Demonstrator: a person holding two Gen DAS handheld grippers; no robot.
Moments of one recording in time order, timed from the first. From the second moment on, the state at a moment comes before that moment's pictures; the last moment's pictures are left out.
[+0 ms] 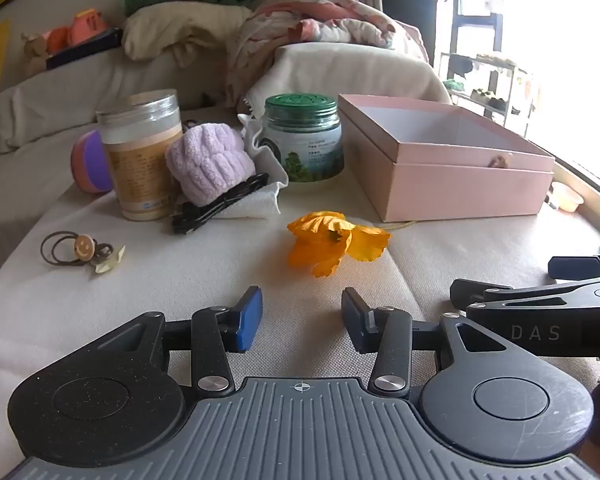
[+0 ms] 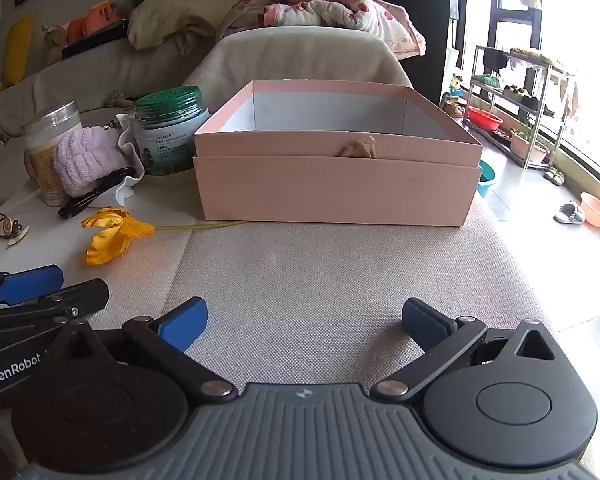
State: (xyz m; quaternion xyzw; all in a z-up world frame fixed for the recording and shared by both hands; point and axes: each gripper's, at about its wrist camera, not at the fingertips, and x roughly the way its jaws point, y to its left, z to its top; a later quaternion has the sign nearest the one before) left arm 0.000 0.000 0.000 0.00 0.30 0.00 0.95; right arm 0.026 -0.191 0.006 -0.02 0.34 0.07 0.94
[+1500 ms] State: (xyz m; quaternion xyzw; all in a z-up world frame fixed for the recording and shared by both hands) left arm 0.000 0.000 0.000 0.00 0.30 0.00 0.95; right arm 0.027 -0.190 0.007 -0.02 0.34 0.07 0.94
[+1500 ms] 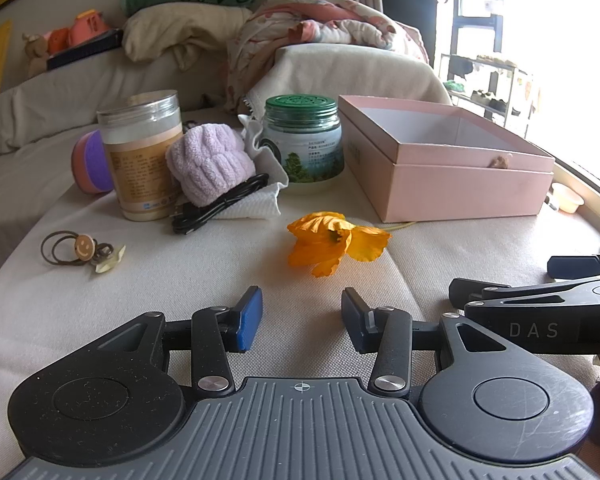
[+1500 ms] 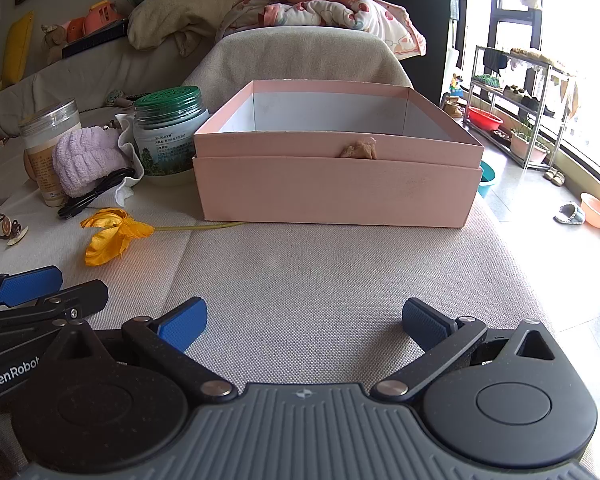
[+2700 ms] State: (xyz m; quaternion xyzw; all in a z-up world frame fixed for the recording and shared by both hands) left arm 0.000 0.001 0.000 0.01 0.31 -0.01 0.95; right arm 0.035 -0.192 0.012 -0.03 0.36 0.09 0.93
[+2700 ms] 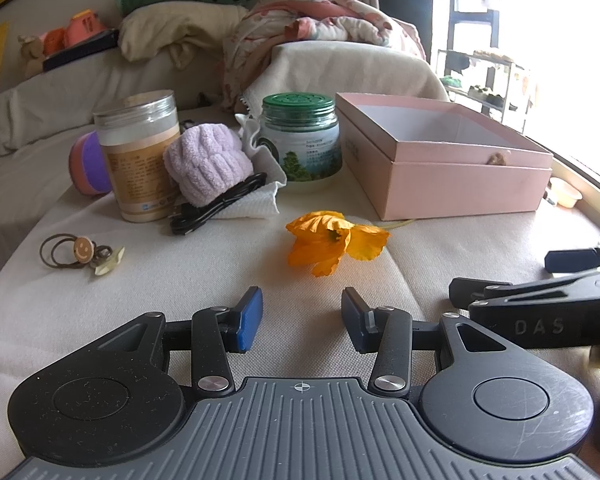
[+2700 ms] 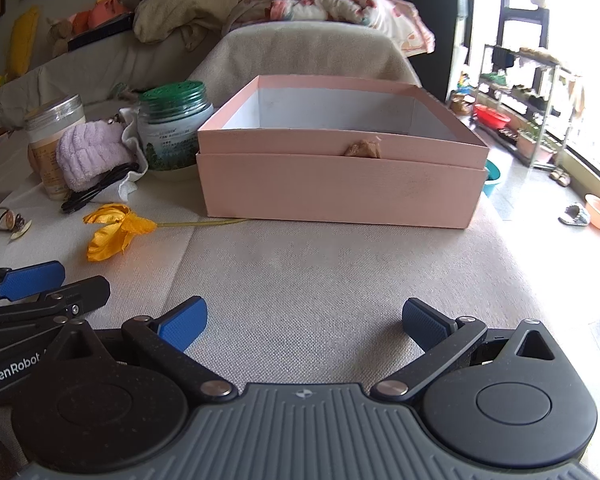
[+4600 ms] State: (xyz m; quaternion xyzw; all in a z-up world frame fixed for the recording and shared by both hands) left arm 0.052 0.138 0.006 -0.02 0.32 0.01 0.95; right arm 0.030 -0.180 0.023 -0.05 0.36 0.12 0.92
